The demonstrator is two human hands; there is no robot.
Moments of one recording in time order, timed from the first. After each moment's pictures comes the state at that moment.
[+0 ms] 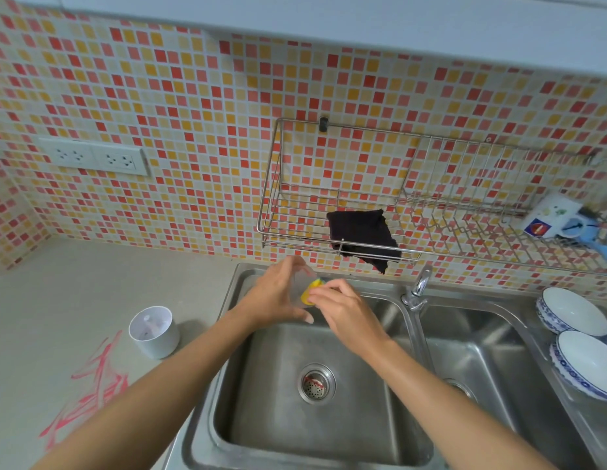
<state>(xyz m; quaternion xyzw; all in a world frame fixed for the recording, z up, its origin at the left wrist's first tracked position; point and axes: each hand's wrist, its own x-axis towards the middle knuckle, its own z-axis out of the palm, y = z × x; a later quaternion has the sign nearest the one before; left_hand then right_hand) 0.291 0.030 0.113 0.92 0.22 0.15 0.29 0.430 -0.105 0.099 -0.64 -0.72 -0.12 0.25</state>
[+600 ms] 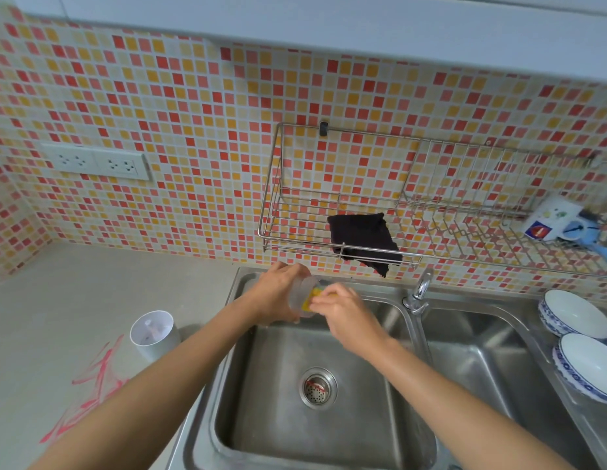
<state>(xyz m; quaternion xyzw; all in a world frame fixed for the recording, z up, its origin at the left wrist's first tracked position) 0.293 0.041 0.122 0.96 0.21 0.09 0.18 0.432 -0.098 0.097 -0.68 -0.71 -0.06 0.20</state>
